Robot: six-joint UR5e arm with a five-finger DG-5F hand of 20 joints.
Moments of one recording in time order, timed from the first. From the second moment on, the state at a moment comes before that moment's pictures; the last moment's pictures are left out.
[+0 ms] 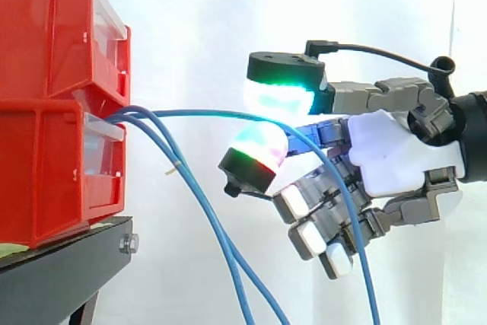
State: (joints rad) arm 0.13 -2.30 -1.06 -3.10 -1.30 -0.02
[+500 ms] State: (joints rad) arm 0.13 -2.30 -1.06 -3.10 -1.29 -0.02
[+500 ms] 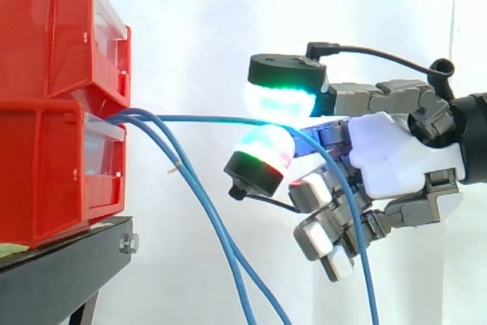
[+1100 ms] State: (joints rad) arm 0.14 -2.30 -1.12 -3.07 -1.29 -0.02
